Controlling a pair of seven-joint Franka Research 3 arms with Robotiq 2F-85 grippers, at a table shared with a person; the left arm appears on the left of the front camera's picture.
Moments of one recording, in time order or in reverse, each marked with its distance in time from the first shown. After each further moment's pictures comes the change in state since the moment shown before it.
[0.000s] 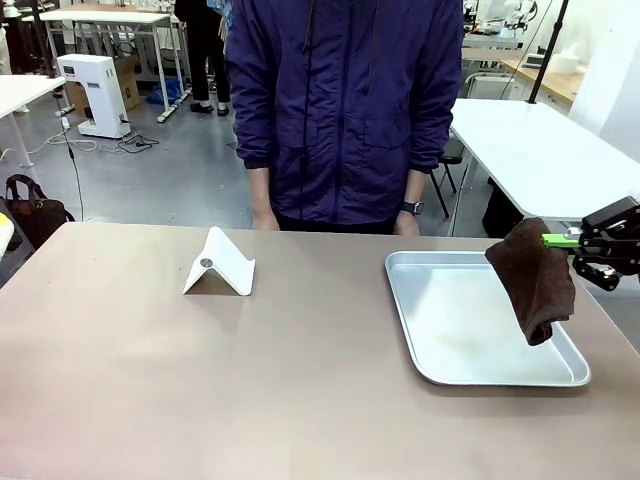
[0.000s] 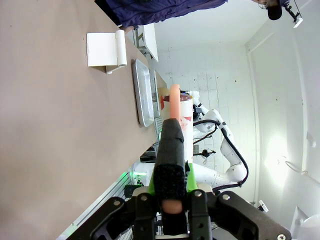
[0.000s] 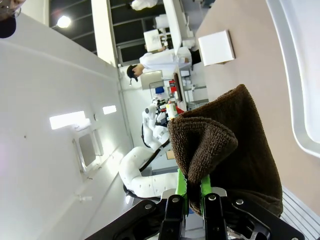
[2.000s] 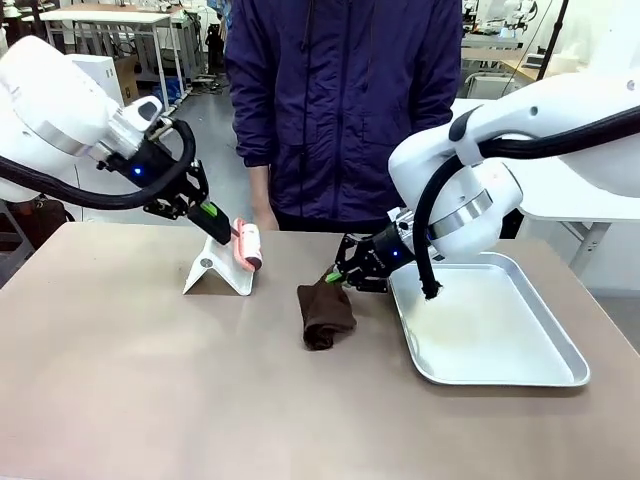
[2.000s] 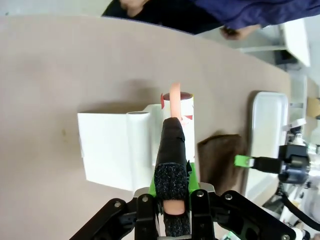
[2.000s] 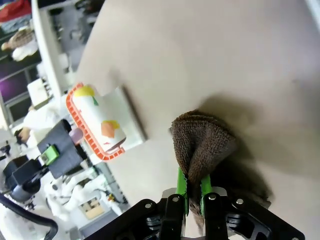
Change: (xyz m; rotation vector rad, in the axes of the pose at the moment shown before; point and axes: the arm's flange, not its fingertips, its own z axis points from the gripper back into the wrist) left arm 0.156 -0.061 -0.458 0.858 0.082 -0.082; right arm 0.100 -0.040 -0.348 -0.642 -0.132 -0.126
